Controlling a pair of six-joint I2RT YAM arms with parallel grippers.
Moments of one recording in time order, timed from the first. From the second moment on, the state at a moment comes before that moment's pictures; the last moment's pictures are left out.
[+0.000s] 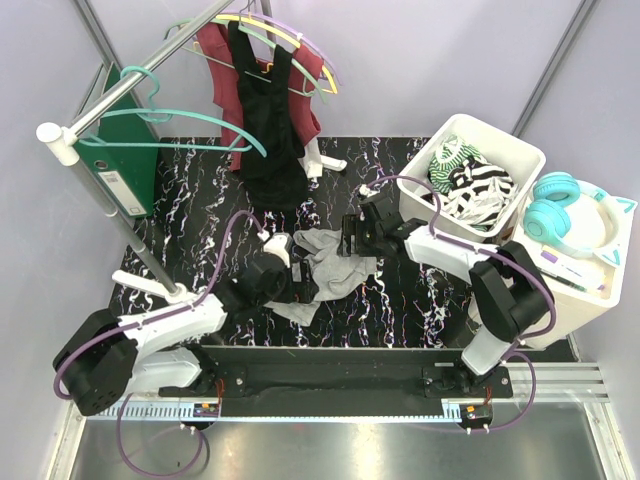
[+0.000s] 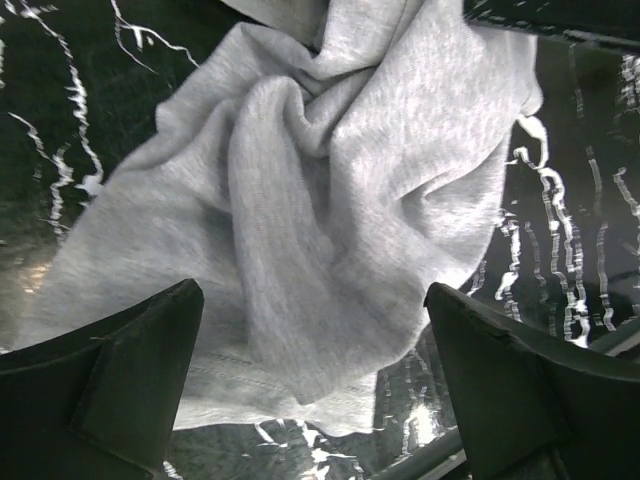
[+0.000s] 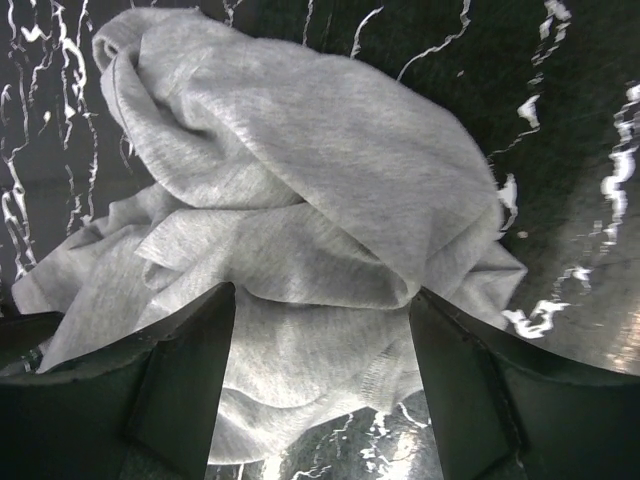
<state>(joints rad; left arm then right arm) -0.80 1.15 0.47 0.01 -0.11 -0.64 0.61 1.67 1.03 -0.20 -0.06 0.52</state>
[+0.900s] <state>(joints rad) -0.63 0.92 0.46 -0.21 -0.19 -0.56 0.72 2.02 1.49 -0.27 -0.04 0.29</state>
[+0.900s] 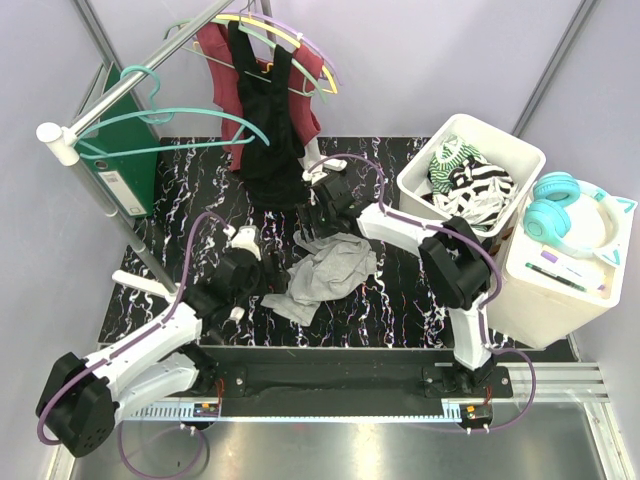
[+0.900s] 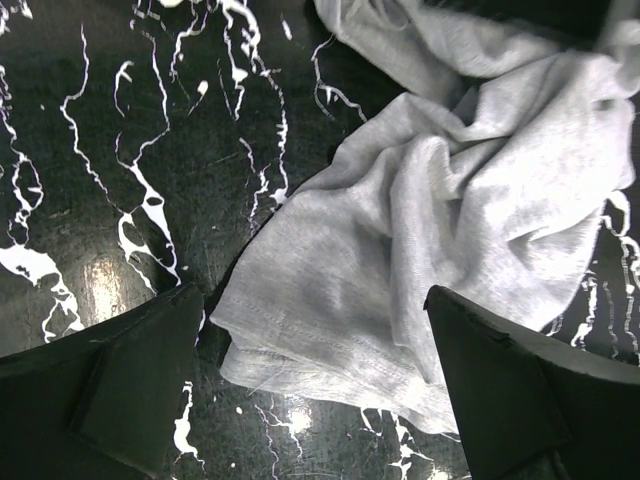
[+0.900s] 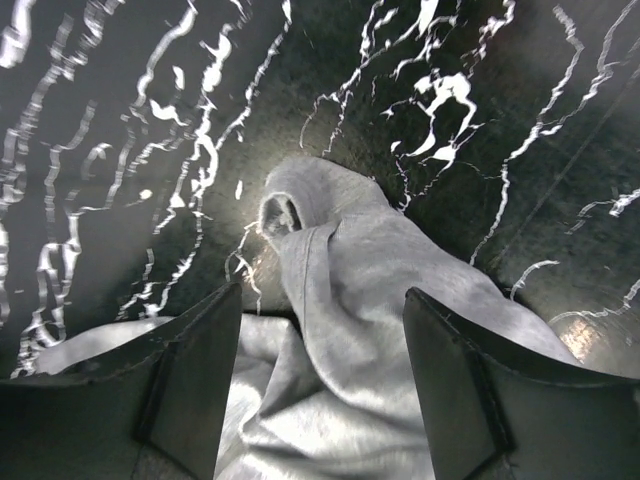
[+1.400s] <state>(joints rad) -0.62 0.87 0.41 -0.22 -0.16 -0.55 0.75 2.13 1.57 -0.35 0.01 0.25</state>
